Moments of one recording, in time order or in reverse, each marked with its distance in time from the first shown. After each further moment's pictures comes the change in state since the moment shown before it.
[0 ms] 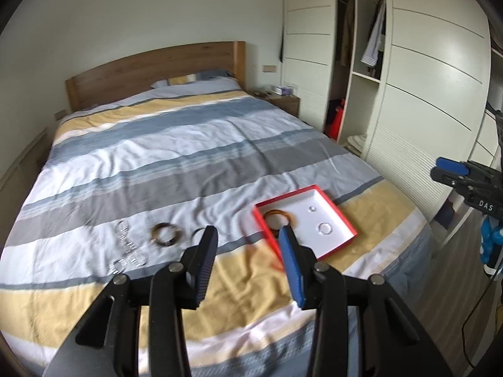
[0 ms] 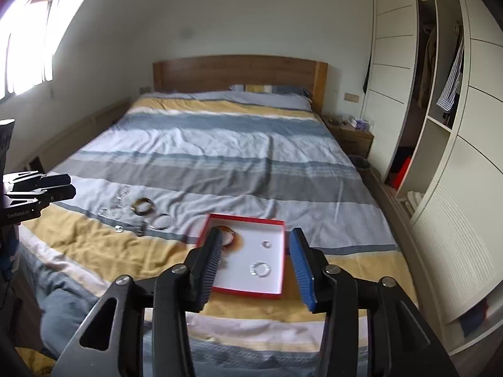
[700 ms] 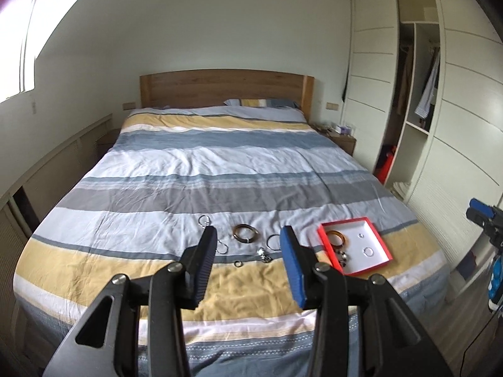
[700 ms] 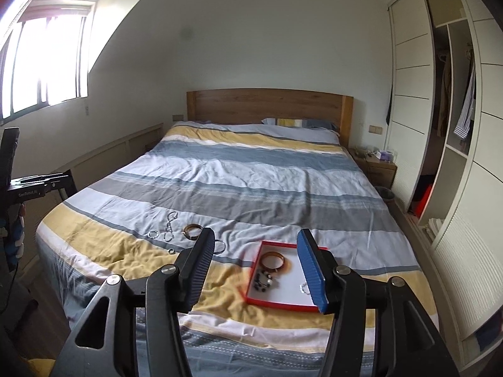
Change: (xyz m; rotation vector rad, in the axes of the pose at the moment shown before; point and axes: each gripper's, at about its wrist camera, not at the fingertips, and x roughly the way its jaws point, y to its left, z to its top) left arm -0.136 0.107 -0.041 -0.207 -0.137 0.206; right arm -0.064 0.081 0.003 -0.032 -0.136 0.110
